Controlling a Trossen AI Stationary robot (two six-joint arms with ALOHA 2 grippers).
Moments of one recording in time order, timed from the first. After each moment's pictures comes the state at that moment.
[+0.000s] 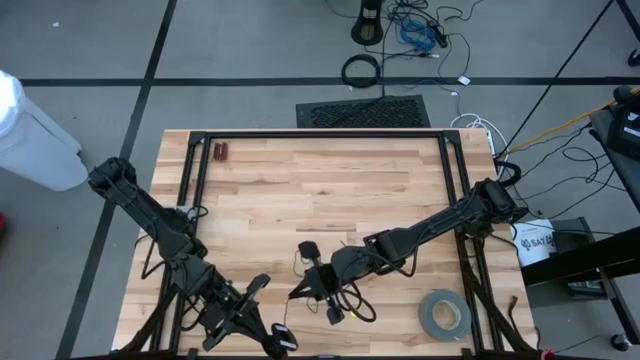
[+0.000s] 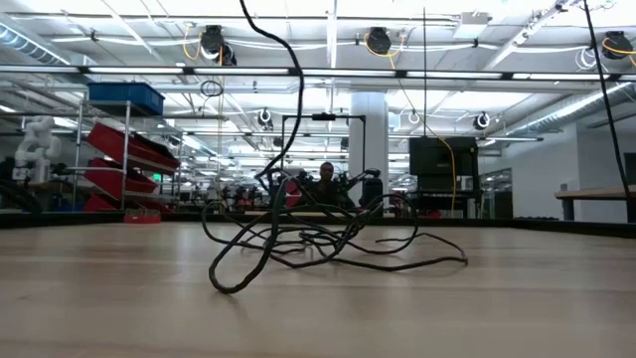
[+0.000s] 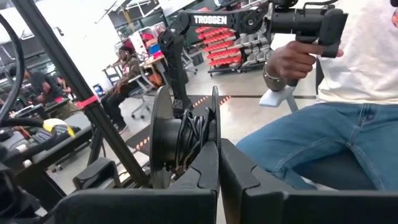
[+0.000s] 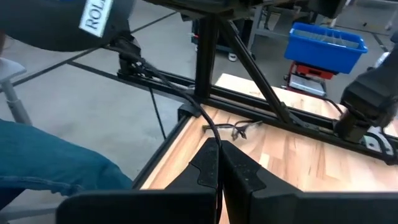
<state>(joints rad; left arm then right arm) -0.75 1.34 0.96 0.37 0.00 0.40 0.39 1.84 1.51 0.04 0.02 -0.04</state>
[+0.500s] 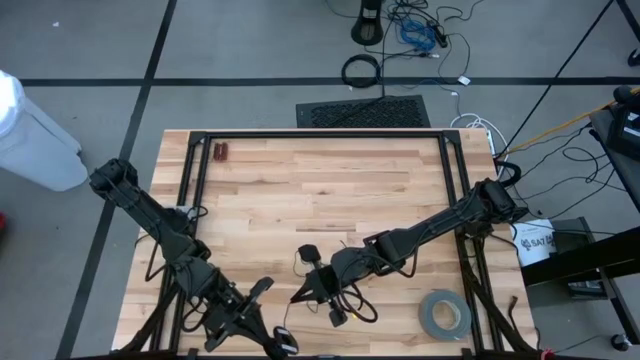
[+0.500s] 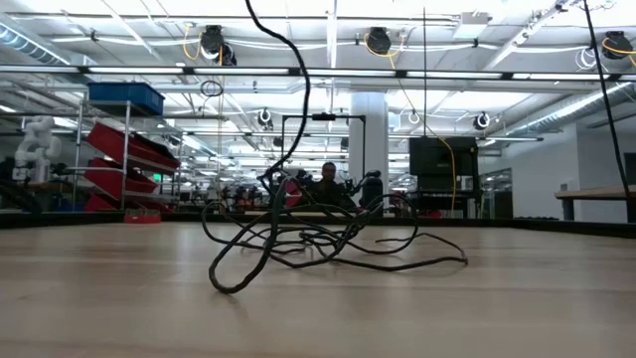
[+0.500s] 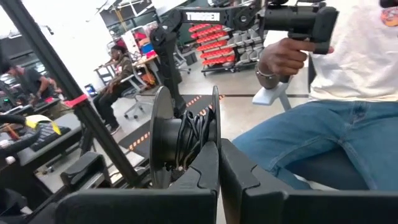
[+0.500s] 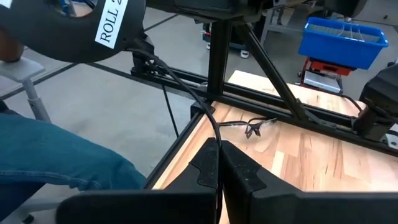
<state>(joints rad) -0.74 1.36 0.96 0.39 0.04 0.40 0.40 1.84 1.51 0.02 -0.03 -0.02</state>
